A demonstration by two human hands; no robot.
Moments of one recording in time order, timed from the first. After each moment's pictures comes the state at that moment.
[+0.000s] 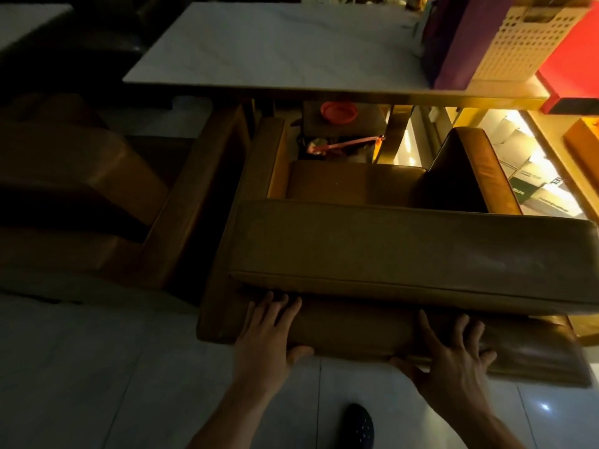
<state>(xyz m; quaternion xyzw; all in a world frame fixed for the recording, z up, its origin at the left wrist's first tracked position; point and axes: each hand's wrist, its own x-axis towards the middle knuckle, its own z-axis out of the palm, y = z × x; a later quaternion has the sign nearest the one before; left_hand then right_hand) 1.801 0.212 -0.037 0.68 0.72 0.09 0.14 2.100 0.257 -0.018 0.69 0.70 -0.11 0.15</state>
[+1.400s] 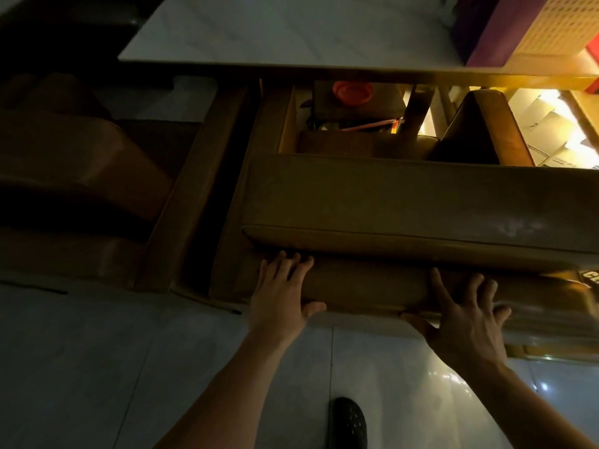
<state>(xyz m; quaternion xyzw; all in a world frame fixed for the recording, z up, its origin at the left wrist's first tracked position) 1.767 0.305 -0.041 0.67 0.73 0.09 0.12 2.066 0.340 -0.024 0.69 0.71 -0.09 0.10</state>
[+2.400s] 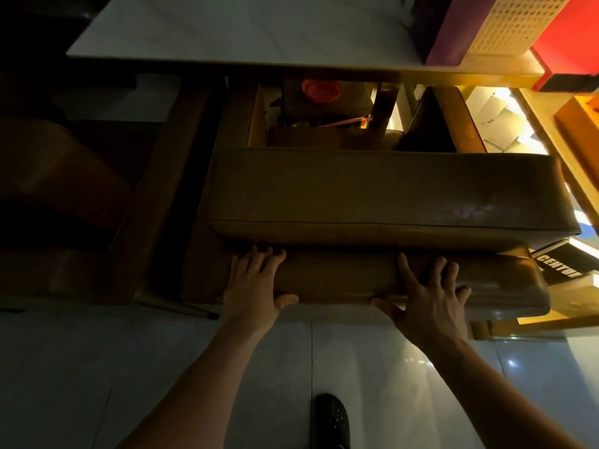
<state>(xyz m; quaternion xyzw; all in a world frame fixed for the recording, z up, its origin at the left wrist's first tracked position) 1.770 0.324 -0.037 0.66 0.73 0.10 0.14 2.064 0.353 -0.020 0.70 0.70 -0.08 0.12</state>
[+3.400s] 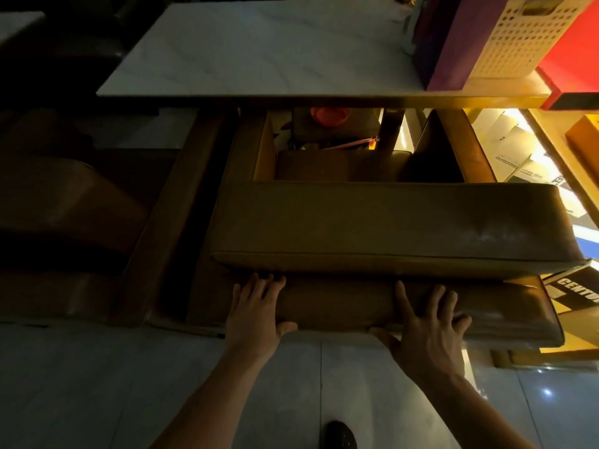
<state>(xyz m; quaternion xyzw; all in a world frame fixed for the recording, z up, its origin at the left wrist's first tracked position) 1.780 0.328 -0.027 0.65 0.75 0.04 0.14 2.063 0.355 -0.016 0.69 0.70 -0.07 0.14</state>
